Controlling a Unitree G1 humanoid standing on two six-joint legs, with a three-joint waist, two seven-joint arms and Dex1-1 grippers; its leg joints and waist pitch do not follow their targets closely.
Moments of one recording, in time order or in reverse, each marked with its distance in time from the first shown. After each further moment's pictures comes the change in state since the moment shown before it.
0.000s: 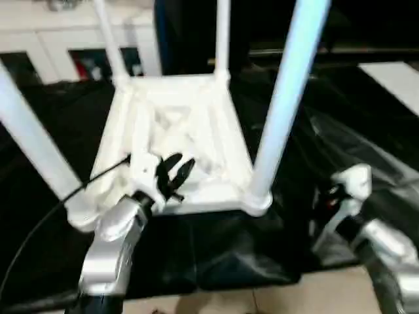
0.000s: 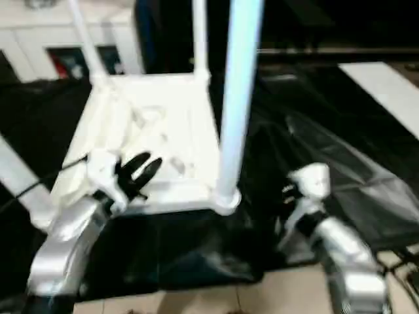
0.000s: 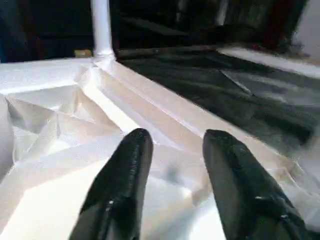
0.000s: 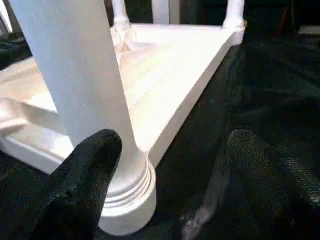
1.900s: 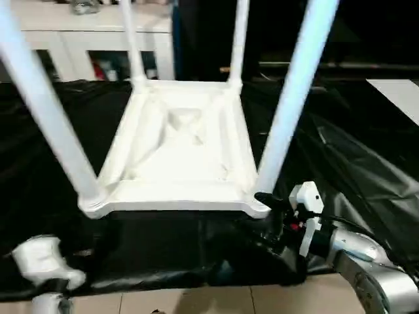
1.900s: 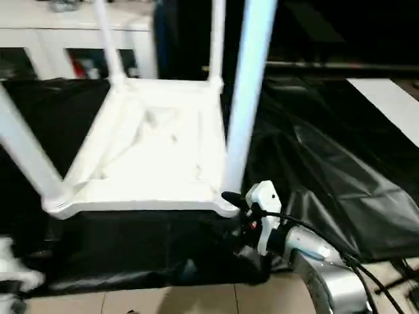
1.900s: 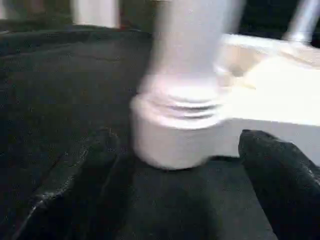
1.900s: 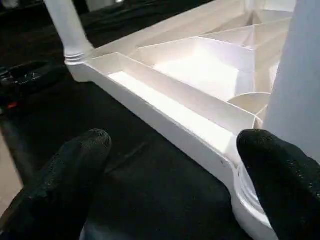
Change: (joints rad) left arm 0.292 -0.001 0.257 0.302 -0.089 -0.530 0.195; right arm -0.015 -0.055 0.187 -0.036 0.075 0.128 0.142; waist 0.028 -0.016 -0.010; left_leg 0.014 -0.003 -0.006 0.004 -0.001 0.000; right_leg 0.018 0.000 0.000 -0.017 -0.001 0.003
